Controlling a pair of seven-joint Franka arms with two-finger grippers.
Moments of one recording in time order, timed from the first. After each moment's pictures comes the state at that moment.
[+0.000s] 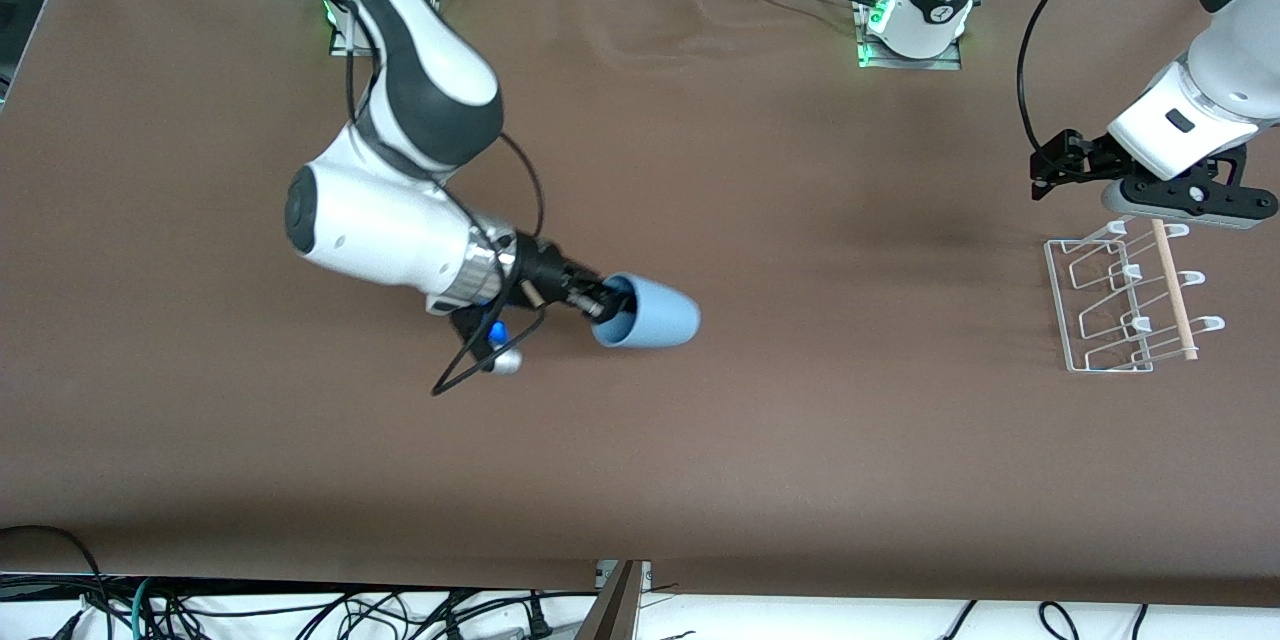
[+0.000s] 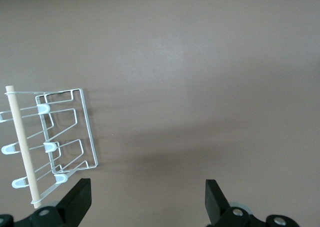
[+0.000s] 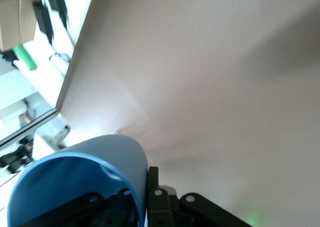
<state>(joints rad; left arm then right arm) 0.03 -0.03 -0.12 -1.76 0.03 1.73 0.07 0.40 0.66 0.21 -1.17 0.71 2.16 0.93</state>
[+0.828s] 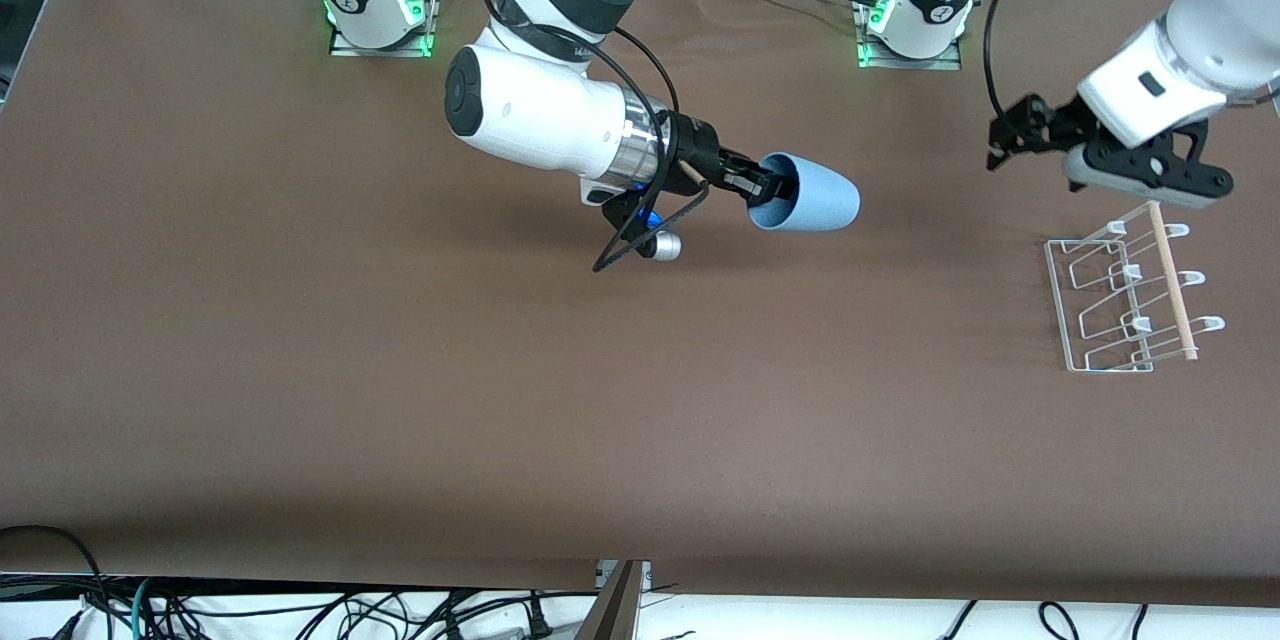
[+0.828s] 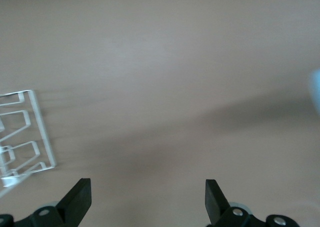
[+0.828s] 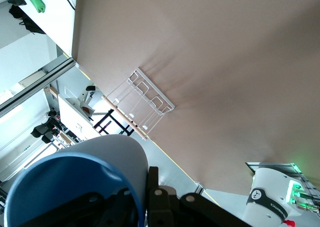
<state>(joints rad) 0.03 -0.03 -0.17 -1.66 -0.13 1.60 0.07 0.53 0.68 0.34 -1.12 0.71 2.32 1.11</state>
